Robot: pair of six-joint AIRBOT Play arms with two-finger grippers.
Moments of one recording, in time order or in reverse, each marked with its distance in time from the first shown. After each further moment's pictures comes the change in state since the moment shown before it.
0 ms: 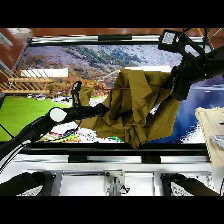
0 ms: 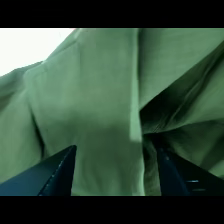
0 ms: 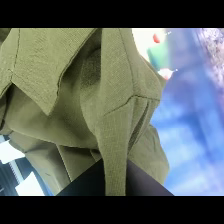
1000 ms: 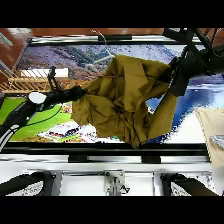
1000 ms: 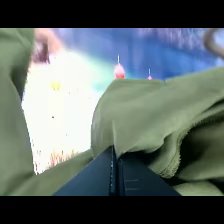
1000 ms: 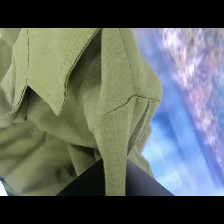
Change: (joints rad) left arm 0.341 -0.051 0.127 -0.027 -0.094 0.074; right arm 0.003 0.040 0.000 0.125 -0.105 0.017
